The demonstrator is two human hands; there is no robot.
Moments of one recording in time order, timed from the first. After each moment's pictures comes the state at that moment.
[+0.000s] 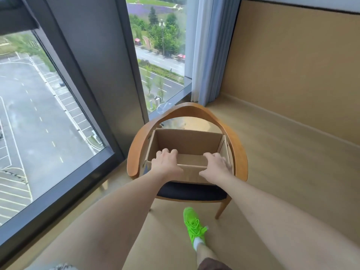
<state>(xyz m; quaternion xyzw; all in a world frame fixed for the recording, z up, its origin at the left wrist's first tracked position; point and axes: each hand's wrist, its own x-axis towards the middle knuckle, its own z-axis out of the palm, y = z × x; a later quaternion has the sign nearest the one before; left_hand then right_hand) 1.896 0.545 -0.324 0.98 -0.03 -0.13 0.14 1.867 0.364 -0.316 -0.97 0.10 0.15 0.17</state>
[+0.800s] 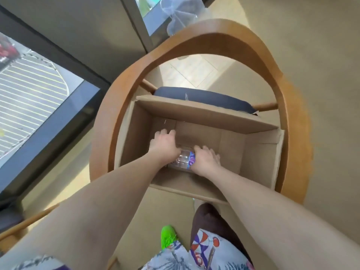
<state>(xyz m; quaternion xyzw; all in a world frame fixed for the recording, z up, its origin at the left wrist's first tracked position) 2.125 0.527 -0.557 0.92 0.07 -0.37 0.12 2.096 0.375 -0.579 -0.88 0.02 0.46 0.14</state>
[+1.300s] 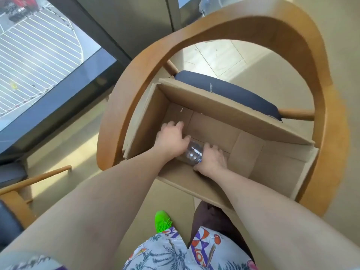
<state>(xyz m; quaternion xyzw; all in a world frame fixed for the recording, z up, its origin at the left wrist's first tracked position) 2.112 0.546 -0.571 0.91 0.16 -0.34 0.20 2.090 0.390 -0.612 -0.87 0.00 0.48 0.09</state>
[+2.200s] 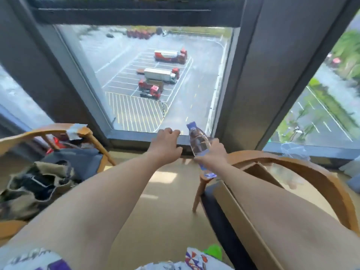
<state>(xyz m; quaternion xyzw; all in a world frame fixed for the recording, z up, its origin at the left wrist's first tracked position) 1.829 0.716 -0.237 0.91 0.39 0.01 0.13 1.978 0.607 -0.291 -0.87 -0.31 0.23 0.31</state>
